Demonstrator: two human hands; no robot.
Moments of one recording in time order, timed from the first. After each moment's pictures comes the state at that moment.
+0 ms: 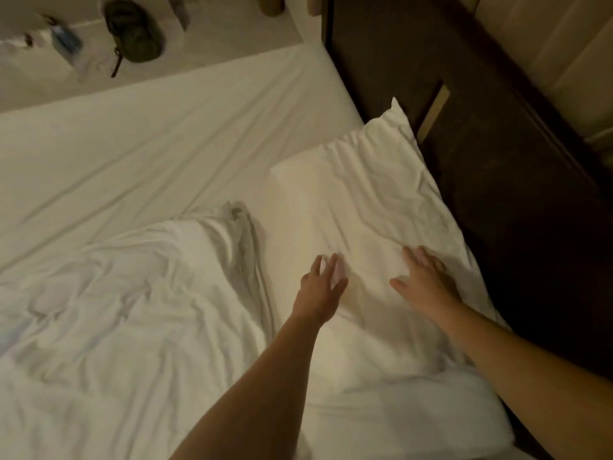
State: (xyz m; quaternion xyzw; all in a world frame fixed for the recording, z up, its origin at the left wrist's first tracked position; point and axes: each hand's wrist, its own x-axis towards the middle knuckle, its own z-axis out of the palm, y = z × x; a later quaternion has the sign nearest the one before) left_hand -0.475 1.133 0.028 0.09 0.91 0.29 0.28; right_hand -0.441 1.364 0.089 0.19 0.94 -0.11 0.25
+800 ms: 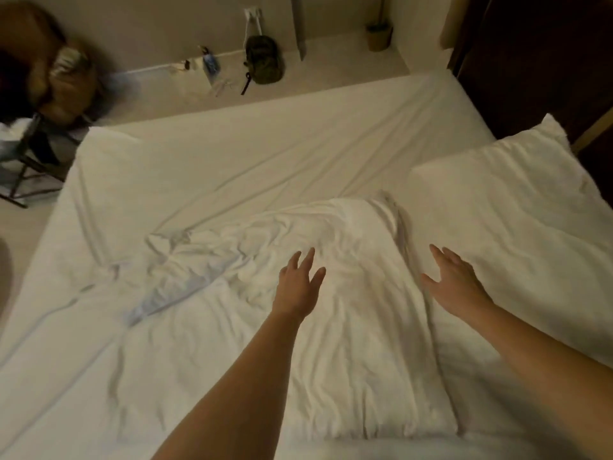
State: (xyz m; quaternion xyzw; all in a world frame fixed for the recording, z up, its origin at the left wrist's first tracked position) left_hand -0.390 0.658 0.151 -0.05 0.94 0.29 0.16; right_hand -0.379 0.982 0.176 0.12 0.95 -0.21 0.21
